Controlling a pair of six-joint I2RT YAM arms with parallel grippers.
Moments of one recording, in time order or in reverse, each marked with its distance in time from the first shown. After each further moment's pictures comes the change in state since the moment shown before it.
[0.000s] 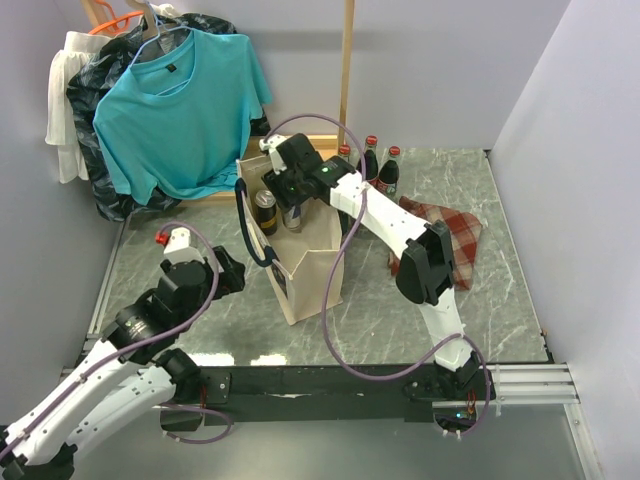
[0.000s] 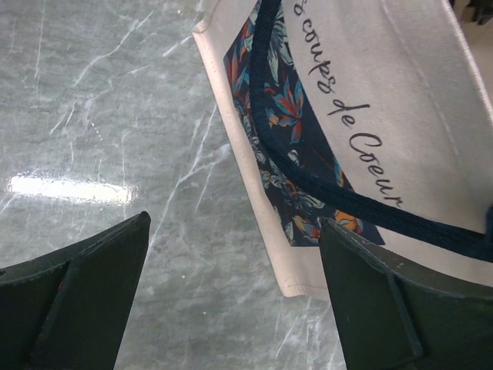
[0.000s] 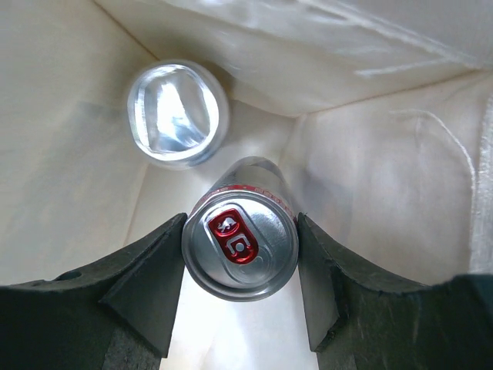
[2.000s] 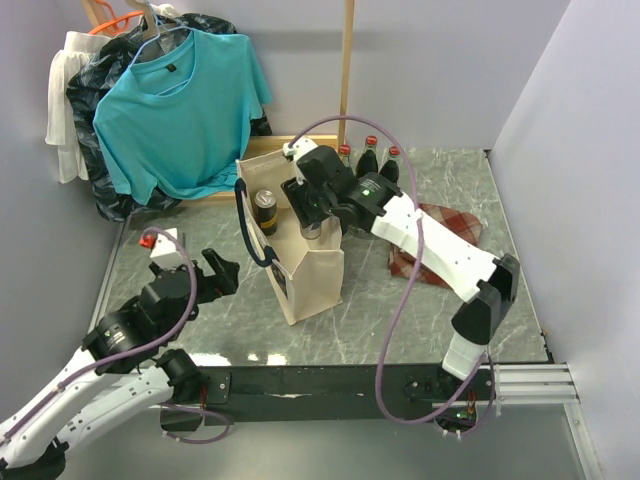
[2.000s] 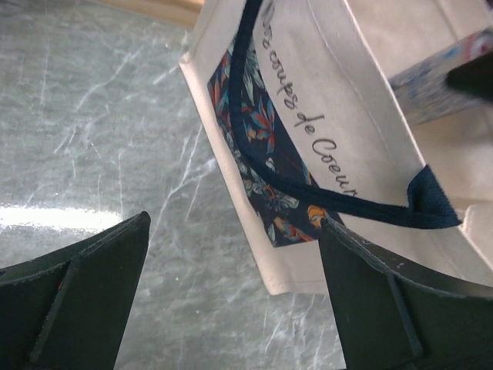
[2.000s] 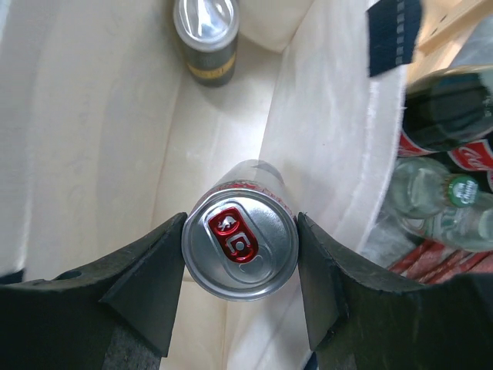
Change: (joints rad) left arm -0.111 -0.092 0.080 -0.078 -0.109 -0.009; right arm 0.114 -0.432 -0.304 -0.077 0.198 0.142
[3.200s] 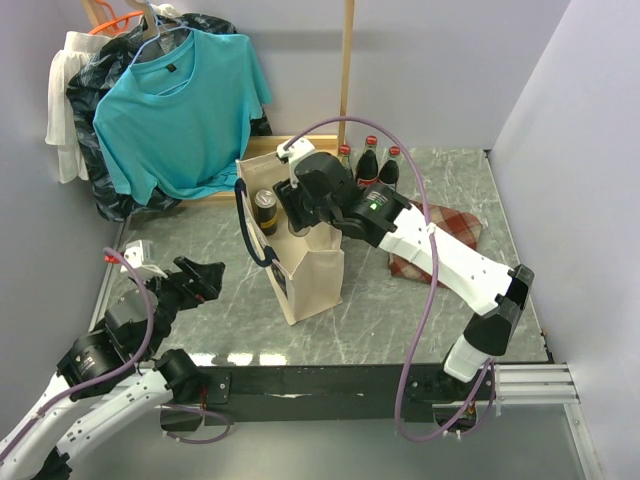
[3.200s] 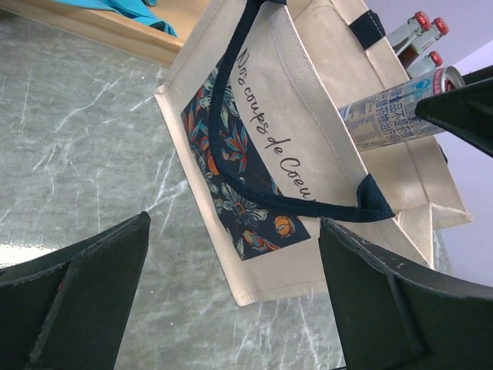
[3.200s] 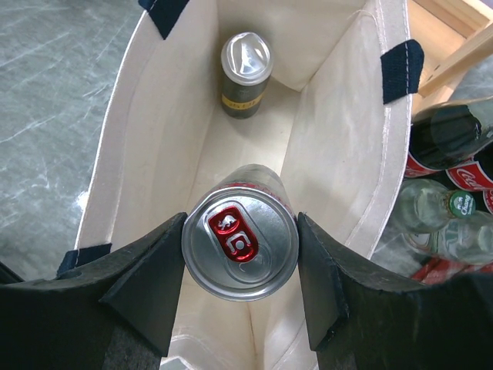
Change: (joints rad) left arm 0.000 -0.173 -0.003 -0.001 0.007 -0.018; right arm 0.095 -0.092 -0.017 0.069 0.066 0.010
